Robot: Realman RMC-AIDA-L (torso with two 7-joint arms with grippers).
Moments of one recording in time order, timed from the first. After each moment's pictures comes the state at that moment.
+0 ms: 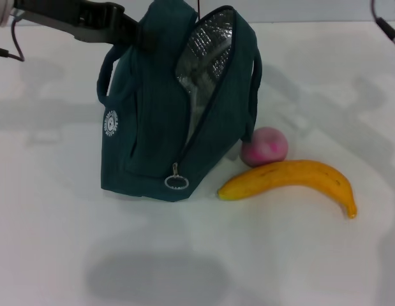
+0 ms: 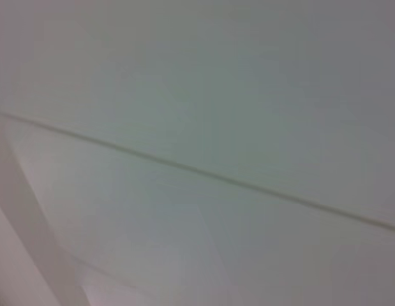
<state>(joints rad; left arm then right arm) -0.80 -1.94 0.77 1.07 2.17 1.78 -2.58 0.83 2.03 -1.22 -0.14 -0.50 -1.54 1.90</state>
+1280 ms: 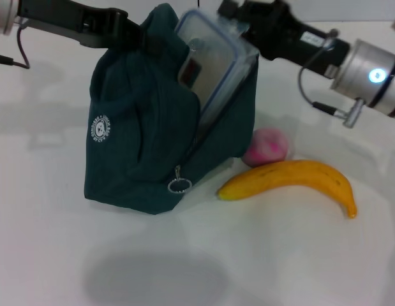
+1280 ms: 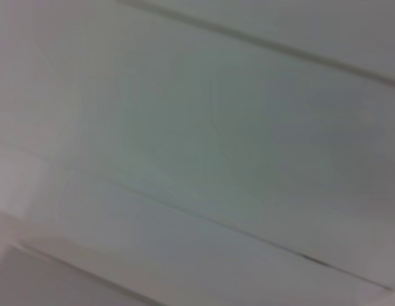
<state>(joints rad) -0.79 -1.96 0.77 1.06 2.14 1.77 -2.56 0.77 2.03 -1.69 -0.28 -0.49 -1.25 1.94</state>
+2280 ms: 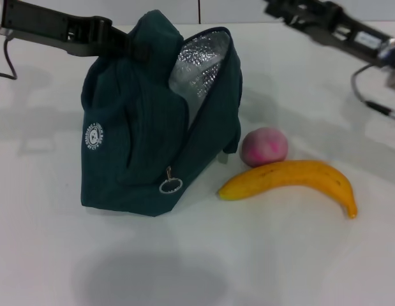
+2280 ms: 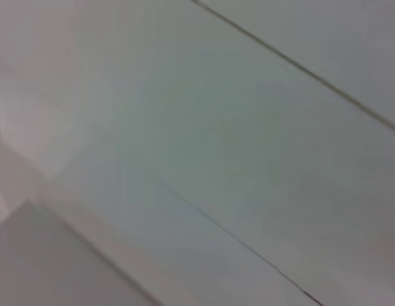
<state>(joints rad) -0.74 -1.94 0.76 1.05 2.11 1.78 -2.54 0.63 1.93 -1.68 -0.44 -0.51 -1.33 1.72</state>
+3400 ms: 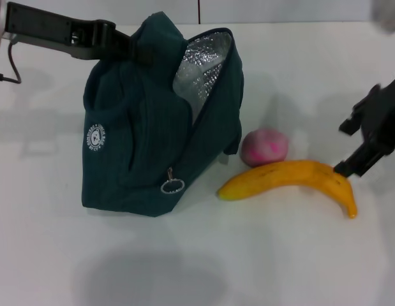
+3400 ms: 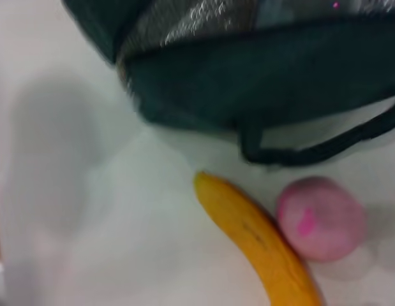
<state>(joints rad) -0.73 -1.96 0.77 1.06 2.10 1.78 -2.53 0.85 1.96 -1.25 -1.30 -2.46 -1.88 2.21</state>
